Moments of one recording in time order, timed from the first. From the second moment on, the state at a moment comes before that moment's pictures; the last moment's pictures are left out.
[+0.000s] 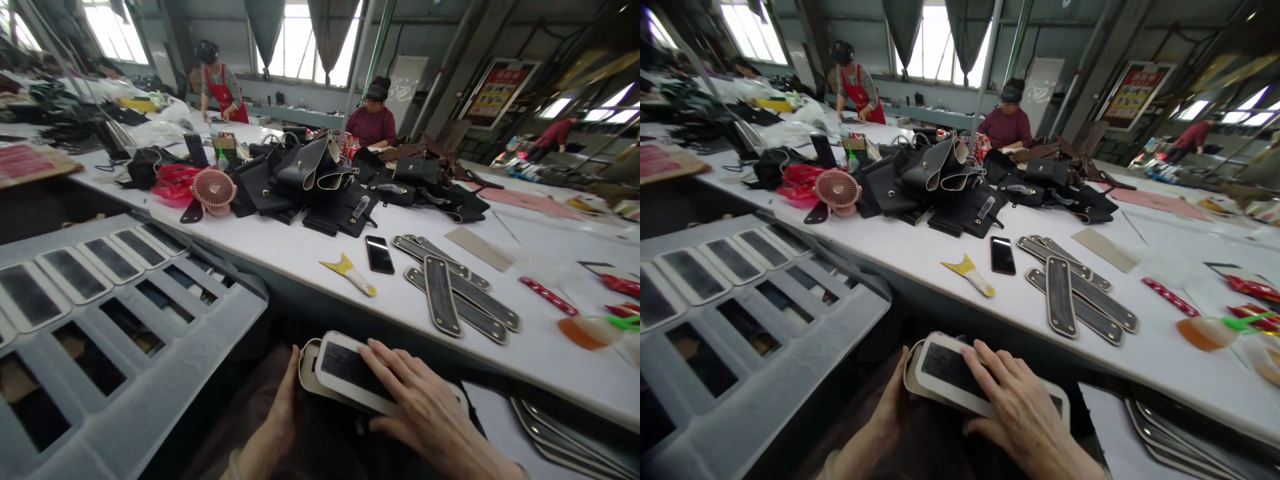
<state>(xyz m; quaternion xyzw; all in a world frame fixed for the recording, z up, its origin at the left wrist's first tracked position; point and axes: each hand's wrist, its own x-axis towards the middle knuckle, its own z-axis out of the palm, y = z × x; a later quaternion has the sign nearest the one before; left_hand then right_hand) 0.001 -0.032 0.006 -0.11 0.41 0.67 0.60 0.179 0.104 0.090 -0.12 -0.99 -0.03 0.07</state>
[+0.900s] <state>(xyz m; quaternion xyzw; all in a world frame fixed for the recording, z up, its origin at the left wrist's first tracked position) 0.007 -0.021 0.013 -0.14 0.36 0.70 0.60 0.155 0.104 0.089 -0.03 -1.00 0.04 -0.05</state>
